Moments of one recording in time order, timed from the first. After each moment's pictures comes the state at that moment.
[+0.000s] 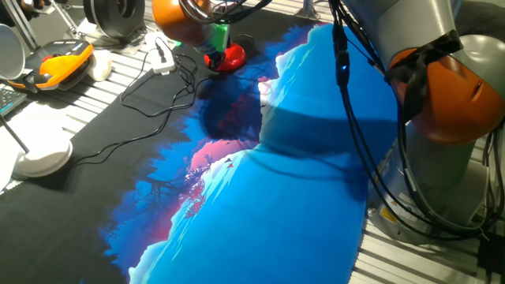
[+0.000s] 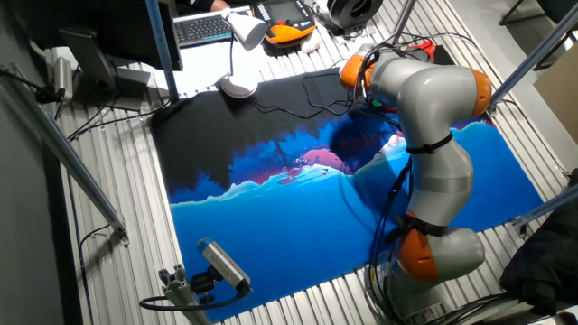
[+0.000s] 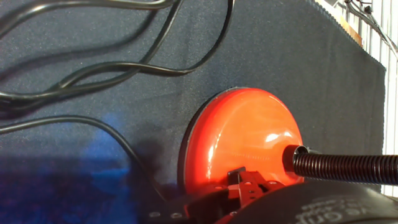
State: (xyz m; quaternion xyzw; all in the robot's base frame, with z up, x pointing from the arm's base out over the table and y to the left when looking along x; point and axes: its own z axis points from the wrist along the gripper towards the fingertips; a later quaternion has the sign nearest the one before) arm 0.652 -0.274 0.056 -0.10 0.93 -0.34 0.05
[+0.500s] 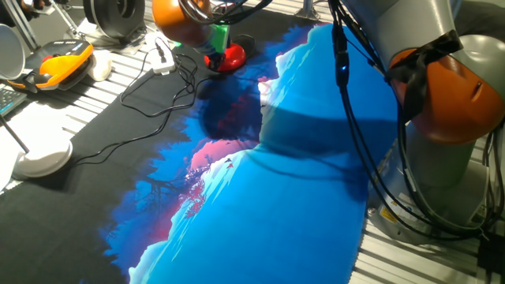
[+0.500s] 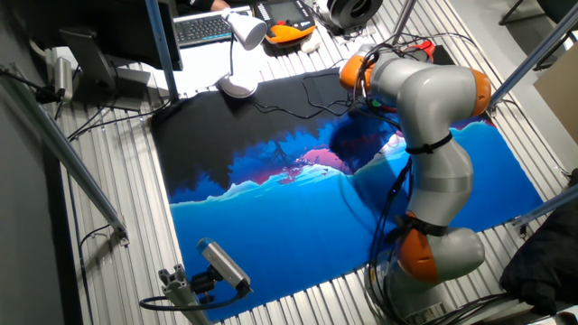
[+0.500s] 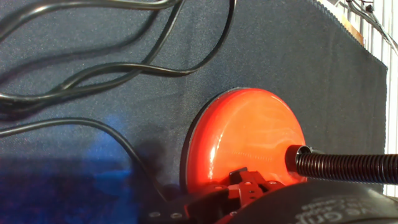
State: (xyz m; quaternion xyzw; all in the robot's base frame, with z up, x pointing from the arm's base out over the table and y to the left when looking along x) arm 0.652 -0.272 0.054 -0.10 0.93 -0.34 0.05
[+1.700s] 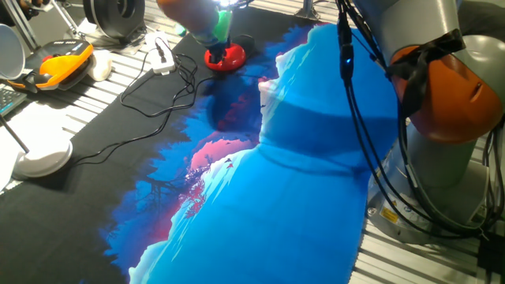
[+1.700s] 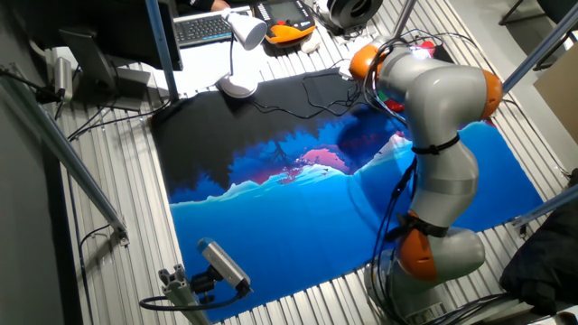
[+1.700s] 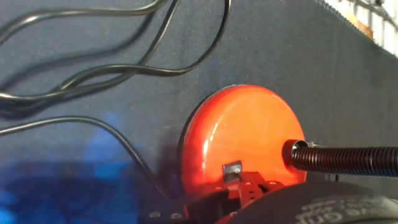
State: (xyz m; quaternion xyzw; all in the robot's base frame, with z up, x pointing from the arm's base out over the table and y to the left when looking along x) arm 0.646 -0.269 0.072 -0.09 0.95 -0.29 0.05
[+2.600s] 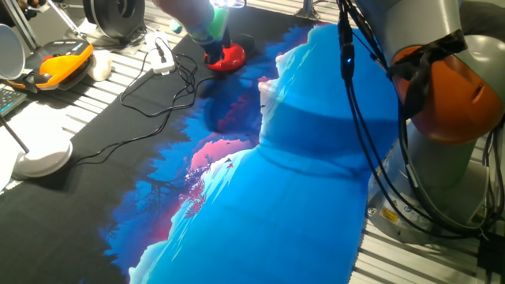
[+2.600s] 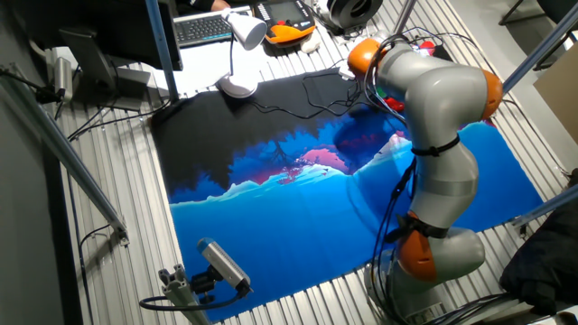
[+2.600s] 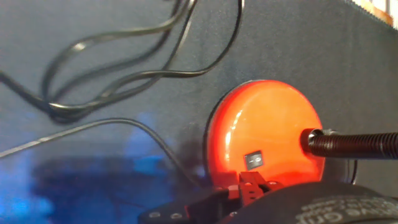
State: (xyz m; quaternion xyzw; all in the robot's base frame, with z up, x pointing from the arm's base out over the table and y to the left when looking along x) arm 0.638 -0.239 0.079 -0.05 0.97 -0.25 0.04
